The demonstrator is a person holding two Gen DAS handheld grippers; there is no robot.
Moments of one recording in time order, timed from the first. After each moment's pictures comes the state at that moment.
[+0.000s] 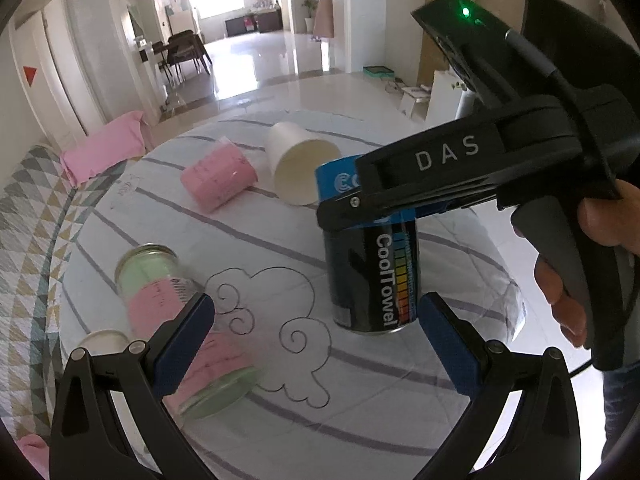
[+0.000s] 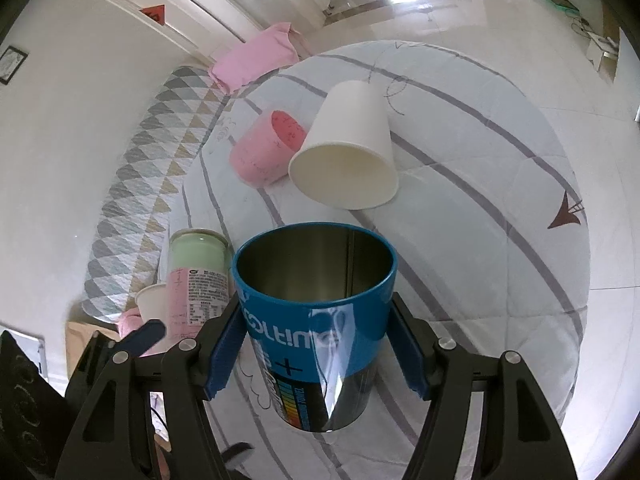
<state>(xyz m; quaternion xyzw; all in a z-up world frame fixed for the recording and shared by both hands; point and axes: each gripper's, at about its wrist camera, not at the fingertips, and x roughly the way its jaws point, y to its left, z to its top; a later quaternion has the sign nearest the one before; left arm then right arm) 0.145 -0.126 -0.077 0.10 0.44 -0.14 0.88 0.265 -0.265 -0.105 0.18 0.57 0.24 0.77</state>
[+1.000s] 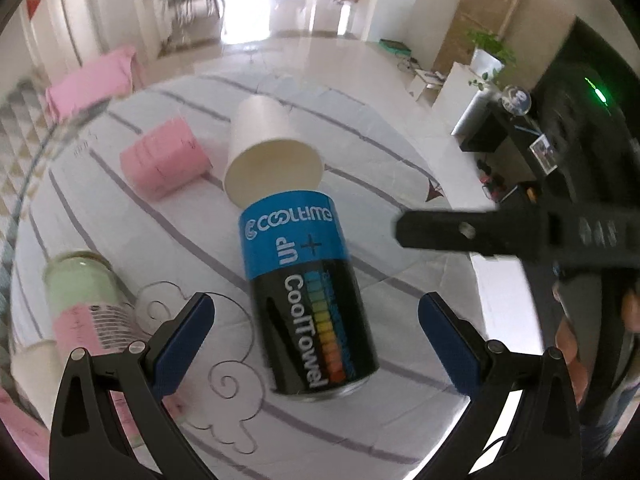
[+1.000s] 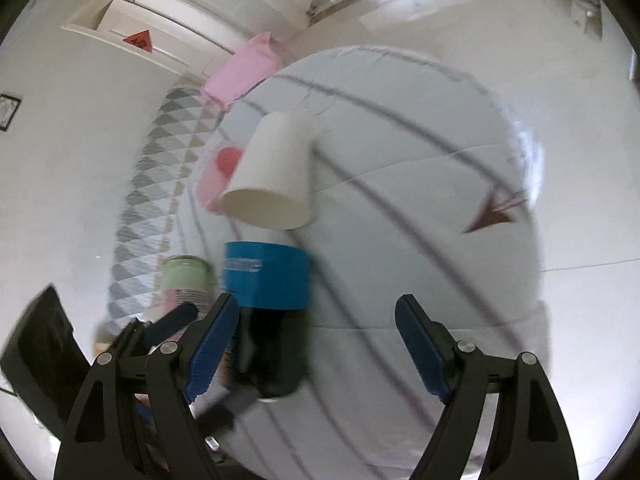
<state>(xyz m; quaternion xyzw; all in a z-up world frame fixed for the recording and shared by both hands) 0.213 -0.161 -0.090 0.00 0.53 -0.13 0.84 0.272 -0.352 -0.122 0.23 0.57 0.23 0.75</state>
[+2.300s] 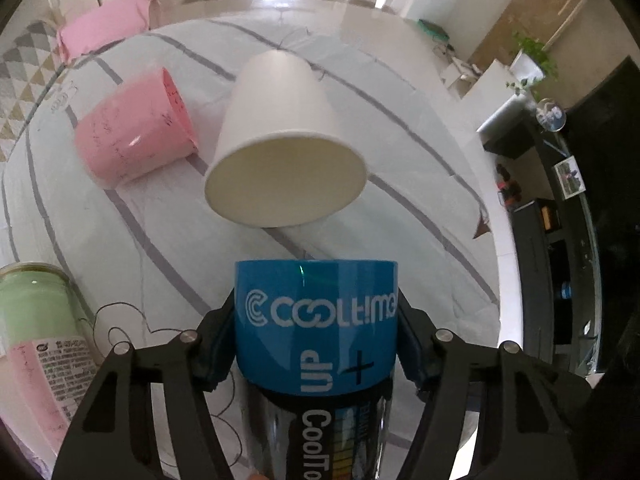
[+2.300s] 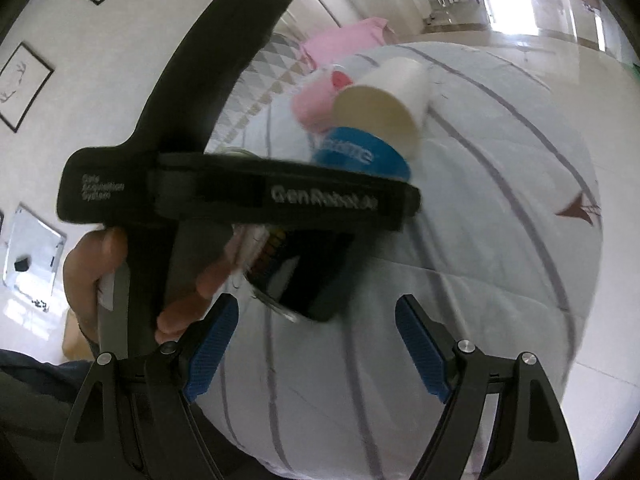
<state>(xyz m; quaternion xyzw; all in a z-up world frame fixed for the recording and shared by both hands) 0.276 -0.171 -0.124 -0.05 0.58 -0.09 0.81 0.219 -0.298 -0.121 0.09 0.51 0.40 0.76</state>
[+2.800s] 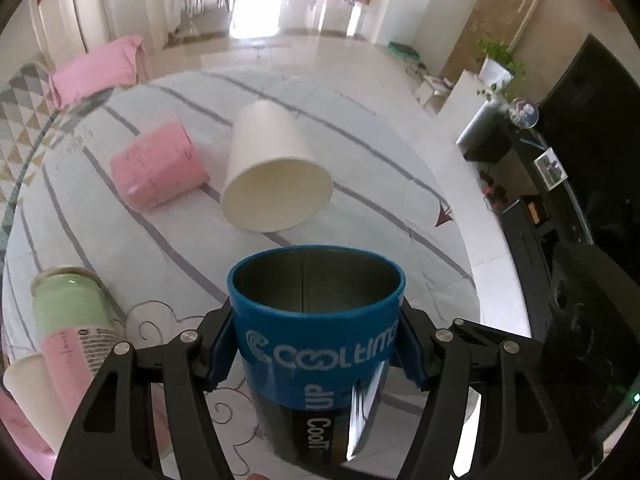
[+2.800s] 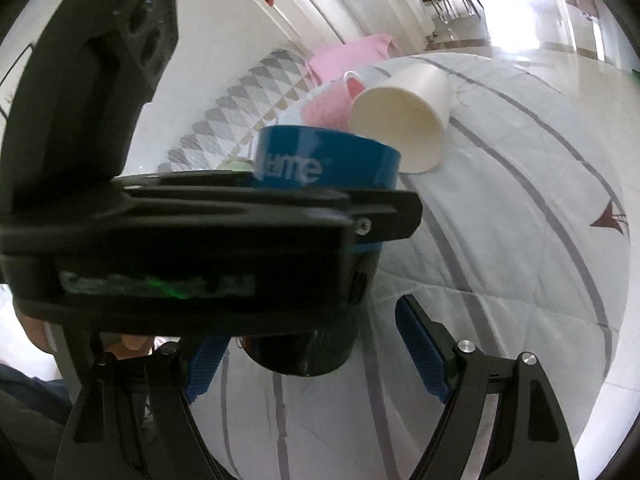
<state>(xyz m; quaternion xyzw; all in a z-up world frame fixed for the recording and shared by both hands) 0.246 -0.156 -0.087 -0.01 0.52 -0.13 0.84 0.215 -0.280 -0.133 0.11 0.47 0.40 0.78</state>
